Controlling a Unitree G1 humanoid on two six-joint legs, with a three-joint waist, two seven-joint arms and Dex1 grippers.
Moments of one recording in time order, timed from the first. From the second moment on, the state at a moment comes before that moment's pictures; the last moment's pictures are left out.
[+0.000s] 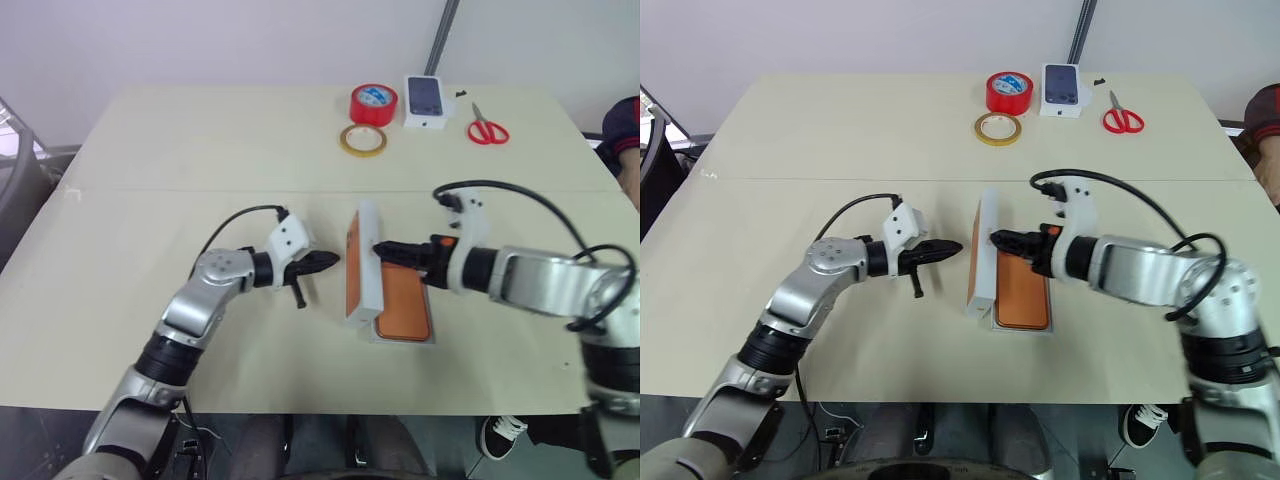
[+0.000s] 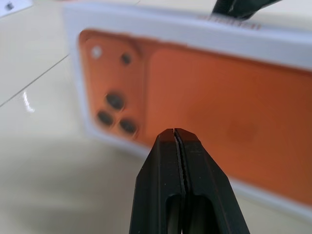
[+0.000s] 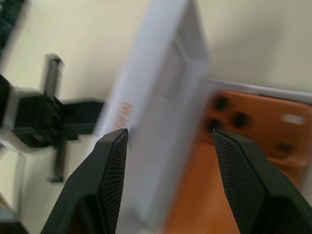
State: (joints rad) left arm -0.52 0.34 -0.31 -0.02 -0.20 0.36 -0.85; right arm -0.46 -0.92 -0.08 -0.29 1.93 1.16 -0.52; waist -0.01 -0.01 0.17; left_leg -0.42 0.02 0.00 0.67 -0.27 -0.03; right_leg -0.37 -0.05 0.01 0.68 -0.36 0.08
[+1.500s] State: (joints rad) left arm -0.62 0.30 -0.38 -0.01 -0.19 0.60 -0.95; right arm -0.33 -1.03 0.04 -0.56 0.76 1.22 0.36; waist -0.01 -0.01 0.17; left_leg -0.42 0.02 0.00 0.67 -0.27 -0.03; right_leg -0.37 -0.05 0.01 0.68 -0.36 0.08
